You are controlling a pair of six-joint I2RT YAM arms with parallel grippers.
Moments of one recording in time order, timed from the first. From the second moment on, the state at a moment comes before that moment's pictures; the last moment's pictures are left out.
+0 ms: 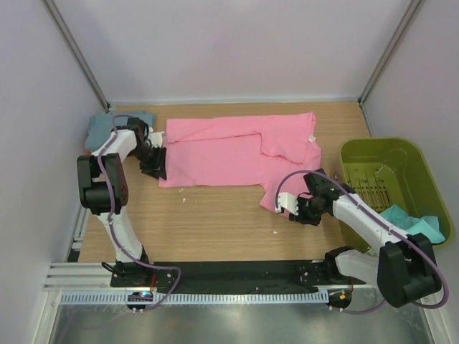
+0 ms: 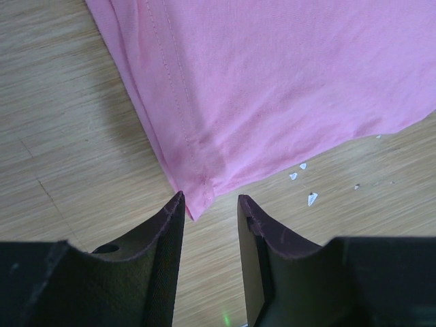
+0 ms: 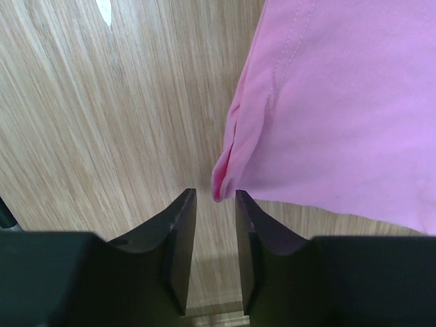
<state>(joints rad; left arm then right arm) 0.06 1.95 1.42 -0.90 0.35 0.21 0.31 1.14 0.60 -0.76 -0.30 -1.12</state>
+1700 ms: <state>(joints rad) 0.07 1.96 1.37 -0.91 0.32 0.18 0.31 1.22 0.58 -0.69 -0.28 -1.07</state>
